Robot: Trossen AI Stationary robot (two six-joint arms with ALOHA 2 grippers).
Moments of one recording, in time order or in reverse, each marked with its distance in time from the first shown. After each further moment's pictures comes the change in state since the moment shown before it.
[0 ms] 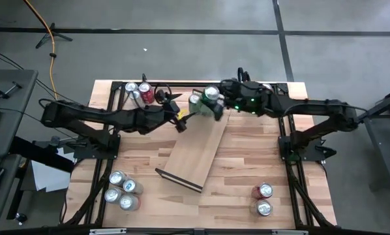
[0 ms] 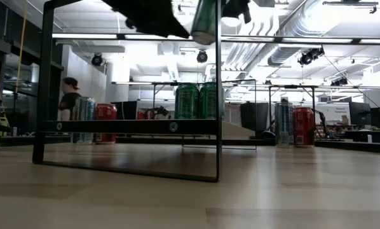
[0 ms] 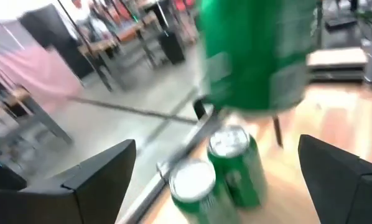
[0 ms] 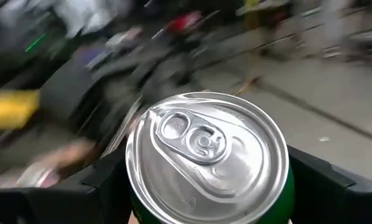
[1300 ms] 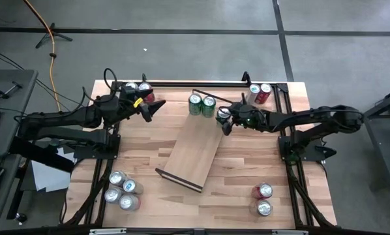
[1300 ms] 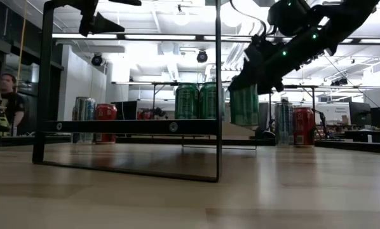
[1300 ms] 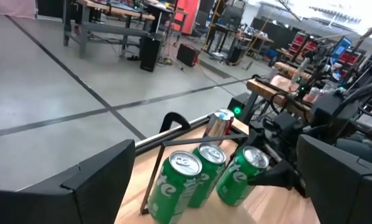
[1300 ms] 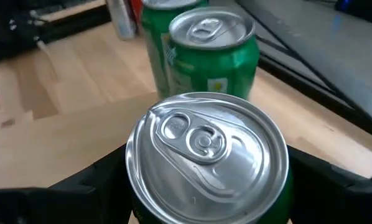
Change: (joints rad) left arm 0.132 -0.568 -0.235 -0.147 0.200 -0.533; right arm -0.074 -0.028 -0.635 0.328 0.083 0.028
